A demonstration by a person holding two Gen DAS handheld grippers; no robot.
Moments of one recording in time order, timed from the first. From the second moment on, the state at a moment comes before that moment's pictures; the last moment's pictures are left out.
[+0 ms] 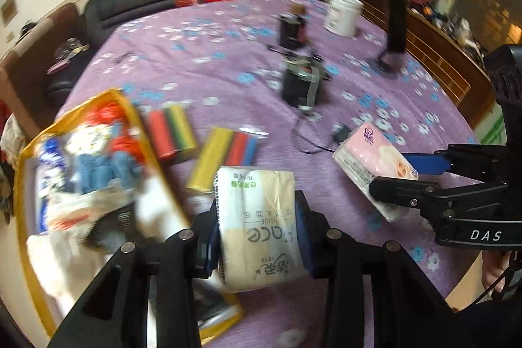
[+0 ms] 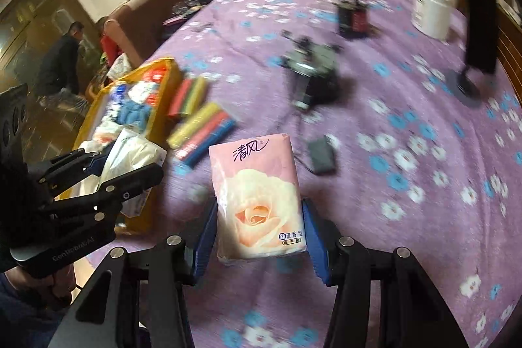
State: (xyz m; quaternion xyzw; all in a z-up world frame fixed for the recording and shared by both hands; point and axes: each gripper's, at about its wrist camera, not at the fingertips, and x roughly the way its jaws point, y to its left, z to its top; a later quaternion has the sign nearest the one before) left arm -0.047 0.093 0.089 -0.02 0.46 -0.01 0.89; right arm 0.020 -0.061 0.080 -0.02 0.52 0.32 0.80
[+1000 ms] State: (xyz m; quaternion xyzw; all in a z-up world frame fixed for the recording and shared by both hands) left arm -0.132 0.239 0.066 -0.07 0.48 0.12 0.87; right arm 0.021 0.198 0.070 -0.10 0.51 0.44 0.73
